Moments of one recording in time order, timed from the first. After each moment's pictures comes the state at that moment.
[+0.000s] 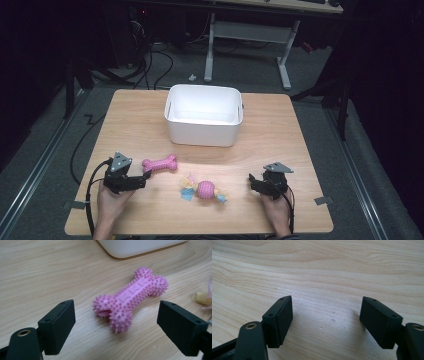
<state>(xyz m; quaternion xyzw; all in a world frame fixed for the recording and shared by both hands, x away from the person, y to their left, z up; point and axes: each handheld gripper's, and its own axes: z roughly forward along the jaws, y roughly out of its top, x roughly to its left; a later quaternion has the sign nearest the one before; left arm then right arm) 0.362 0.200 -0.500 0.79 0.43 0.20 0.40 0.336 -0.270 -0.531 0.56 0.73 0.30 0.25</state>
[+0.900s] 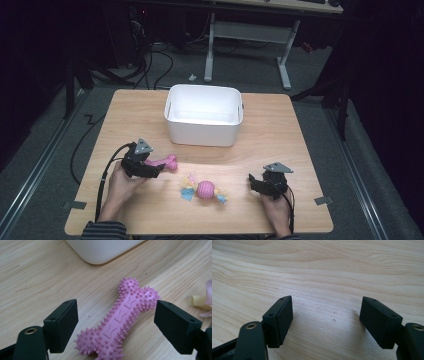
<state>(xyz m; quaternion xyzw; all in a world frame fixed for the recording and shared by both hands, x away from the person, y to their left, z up) 0.406 0.161 -0.487 0.85 0.36 0.17 0.34 0.336 -0.270 -0.531 0.56 0.73 0.30 0.25</state>
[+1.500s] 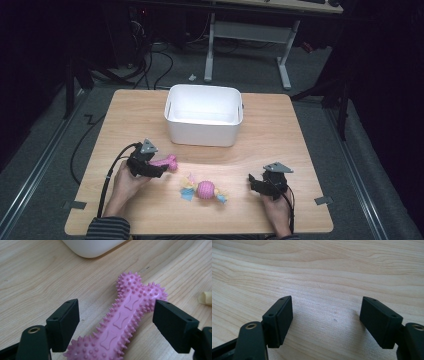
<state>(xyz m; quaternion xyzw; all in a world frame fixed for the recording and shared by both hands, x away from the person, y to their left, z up) 0.418 0.153 -0.507 0.87 0.34 0.15 0.33 0.336 -0.270 -0.531 0.55 0.73 0.31 0.24</state>
